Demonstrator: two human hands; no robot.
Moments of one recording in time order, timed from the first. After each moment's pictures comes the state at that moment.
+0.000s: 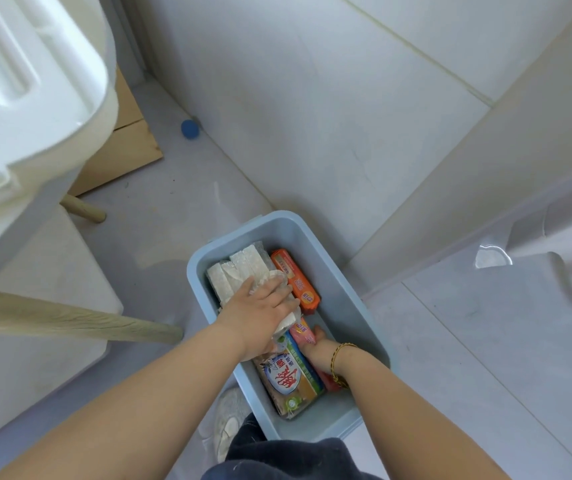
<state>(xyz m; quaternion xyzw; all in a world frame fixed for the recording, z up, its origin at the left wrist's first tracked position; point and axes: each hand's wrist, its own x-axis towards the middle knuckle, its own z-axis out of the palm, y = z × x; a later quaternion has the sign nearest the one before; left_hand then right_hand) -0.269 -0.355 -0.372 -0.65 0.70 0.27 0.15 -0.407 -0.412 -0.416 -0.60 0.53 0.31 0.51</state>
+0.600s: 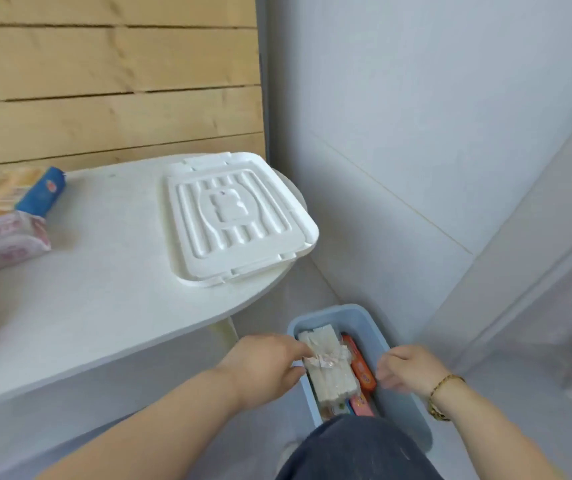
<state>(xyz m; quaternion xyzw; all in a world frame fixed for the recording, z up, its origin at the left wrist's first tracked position) -0.257 -0.229 -0.195 -0.78 0.61 0.16 -0.06 -0.411 -0.396 -0.221 -0.71 0.47 0.06 0.51</state>
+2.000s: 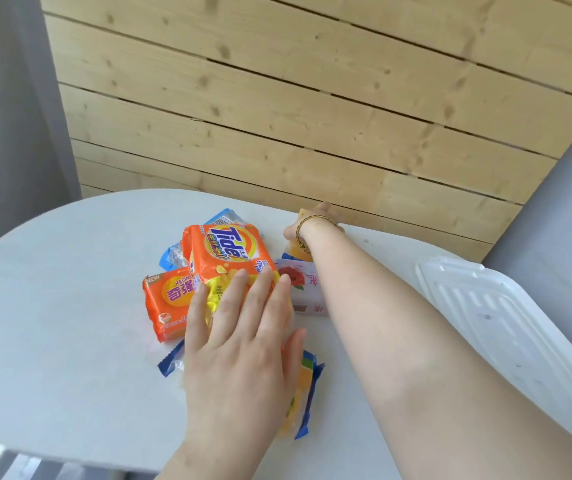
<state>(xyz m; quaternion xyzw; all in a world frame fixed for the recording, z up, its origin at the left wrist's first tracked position) -0.106 0.031 -0.101 -0.90 0.16 -0.36 -0.18 0.092 -0.106 -0.080 -0.96 0.25 0.08 0.08</state>
